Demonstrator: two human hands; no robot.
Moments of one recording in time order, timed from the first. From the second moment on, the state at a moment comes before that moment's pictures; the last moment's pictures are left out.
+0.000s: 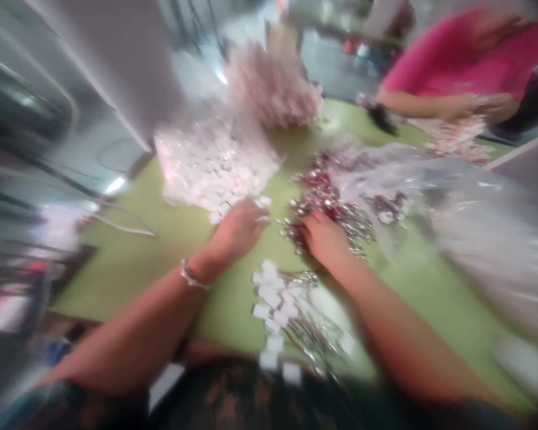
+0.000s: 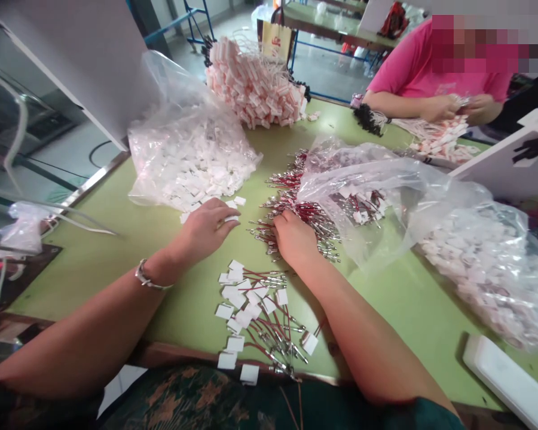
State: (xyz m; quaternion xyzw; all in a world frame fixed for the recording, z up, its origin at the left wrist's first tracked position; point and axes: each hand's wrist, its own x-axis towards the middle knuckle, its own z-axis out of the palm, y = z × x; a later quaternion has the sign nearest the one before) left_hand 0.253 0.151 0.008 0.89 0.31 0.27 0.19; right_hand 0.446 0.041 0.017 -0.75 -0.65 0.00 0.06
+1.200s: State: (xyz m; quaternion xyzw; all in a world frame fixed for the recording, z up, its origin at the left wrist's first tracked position) left_hand 0.256 0.123 0.028 0.45 0.36 0.26 0.78; right_hand 0.417 0.011 0.045 -0.68 -0.70 0.08 0.21
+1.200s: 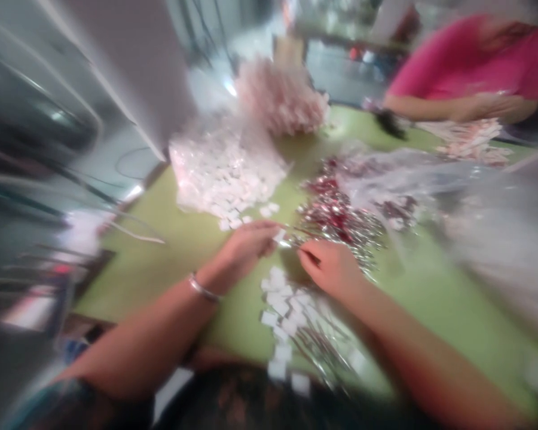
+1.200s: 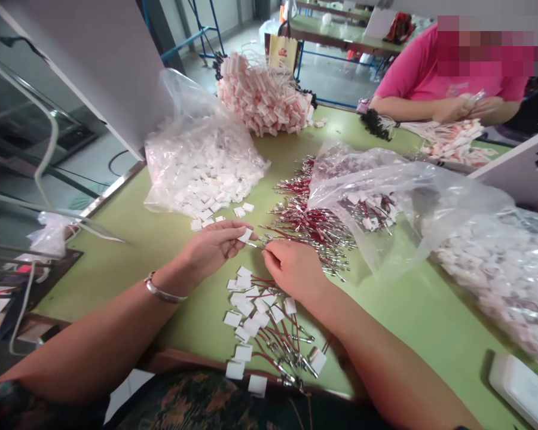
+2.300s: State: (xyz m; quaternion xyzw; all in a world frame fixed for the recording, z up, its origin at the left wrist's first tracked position) left_hand 0.255 0.124 0.015 0.68 0.22 0.07 0.70; right_hand 0.410 0.001 0.039 -0.71 -0.69 0.10 0.11
